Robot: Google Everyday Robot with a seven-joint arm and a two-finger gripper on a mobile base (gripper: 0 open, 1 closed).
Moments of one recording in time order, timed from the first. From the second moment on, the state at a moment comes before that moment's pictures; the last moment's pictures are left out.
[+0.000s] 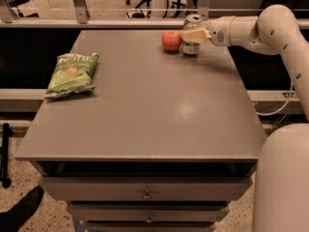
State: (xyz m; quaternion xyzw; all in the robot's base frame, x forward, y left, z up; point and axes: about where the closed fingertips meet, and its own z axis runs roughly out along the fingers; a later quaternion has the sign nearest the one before) arm 0.818 -0.157 0.907 -0.34 0.71 0.25 0.56
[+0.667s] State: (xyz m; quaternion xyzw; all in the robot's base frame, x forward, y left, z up) arm 0.816 -0.161 0.900 -0.34 0.72 0.27 0.55
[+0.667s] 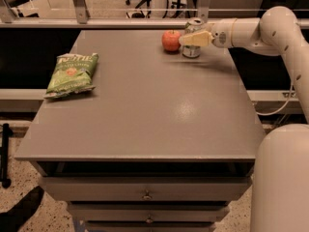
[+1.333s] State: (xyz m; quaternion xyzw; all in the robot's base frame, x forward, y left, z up) arm 0.771 -0.179 0.912 -0.35 0.70 0.27 0.56
